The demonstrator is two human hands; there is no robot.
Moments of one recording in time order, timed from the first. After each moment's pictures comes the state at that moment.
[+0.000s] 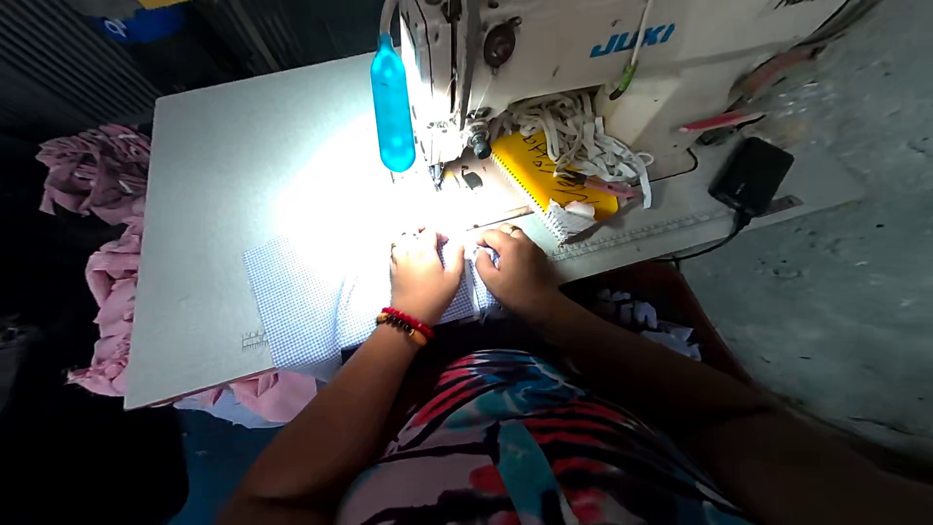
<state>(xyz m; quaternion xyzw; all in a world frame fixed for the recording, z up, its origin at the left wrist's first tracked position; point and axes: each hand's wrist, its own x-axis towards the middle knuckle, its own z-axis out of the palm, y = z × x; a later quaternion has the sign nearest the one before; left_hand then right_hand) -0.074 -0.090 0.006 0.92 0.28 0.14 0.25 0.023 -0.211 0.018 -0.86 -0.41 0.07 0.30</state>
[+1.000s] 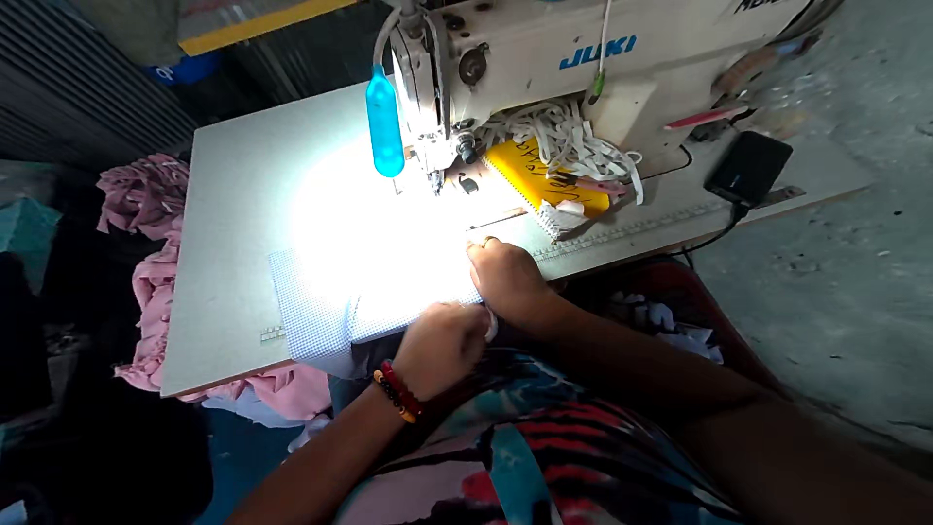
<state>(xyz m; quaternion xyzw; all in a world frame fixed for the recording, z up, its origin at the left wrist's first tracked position) -0.134 -0.135 0.025 0.95 0.06 0.08 0.30 0.011 -0.213 0.022 -0.85 -0.50 0.02 0.15</state>
